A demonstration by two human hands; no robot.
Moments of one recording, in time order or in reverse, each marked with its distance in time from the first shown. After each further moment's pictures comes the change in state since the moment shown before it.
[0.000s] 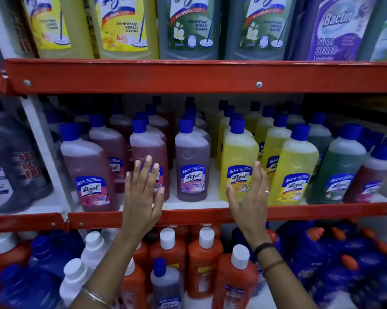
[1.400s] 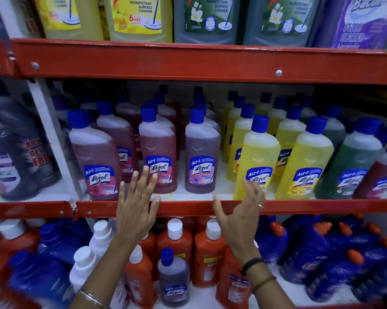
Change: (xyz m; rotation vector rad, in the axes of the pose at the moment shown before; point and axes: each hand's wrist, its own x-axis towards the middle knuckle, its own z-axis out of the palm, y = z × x) left_hand -0.041 -0.053 -0.007 0.222 -0.237 -0.136; right_hand -0.049 -0.046 0.025 0.112 0.043 0.034
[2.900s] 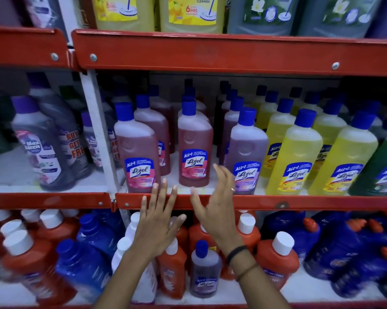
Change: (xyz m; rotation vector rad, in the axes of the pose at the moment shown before) left_hand -0.053 -0.022 -0.022 -0.108 -0.316 -0.034; right_hand -0.031 -0.089 0.056 0.162 -0.208 -0.092
